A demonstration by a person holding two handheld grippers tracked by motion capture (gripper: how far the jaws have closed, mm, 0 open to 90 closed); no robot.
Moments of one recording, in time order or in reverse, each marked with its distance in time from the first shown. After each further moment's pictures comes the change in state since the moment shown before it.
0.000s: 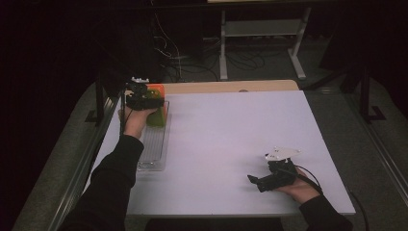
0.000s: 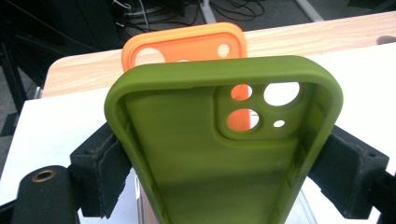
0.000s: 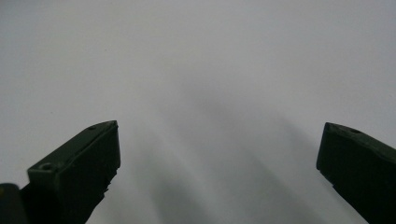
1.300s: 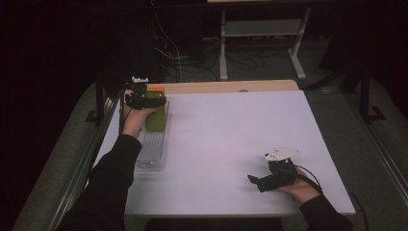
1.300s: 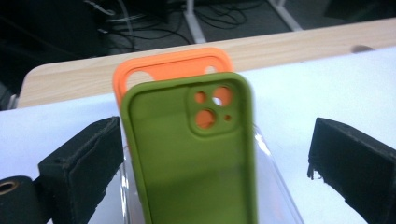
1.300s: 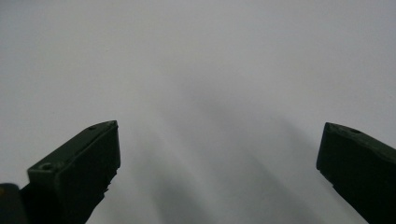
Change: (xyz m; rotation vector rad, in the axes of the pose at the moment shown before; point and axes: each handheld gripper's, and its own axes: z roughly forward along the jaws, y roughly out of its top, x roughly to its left) left arm 0.004 0.001 -0.003 -0.030 -0.099 0.005; right arm 0.000 0.000 0.000 -0.002 0.003 -0.006
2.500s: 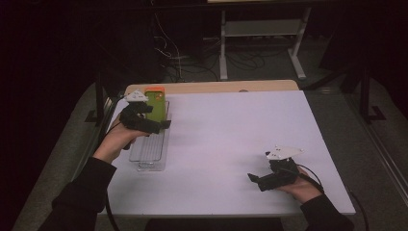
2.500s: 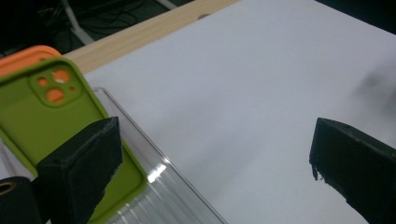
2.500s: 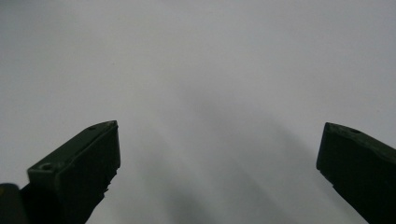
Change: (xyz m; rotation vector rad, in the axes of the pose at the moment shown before) left arm -0.036 -0.033 -0.085 -0.008 -0.395 0.268; right arm 0.001 0.006 -0.007 -0.025 0.003 -0.004
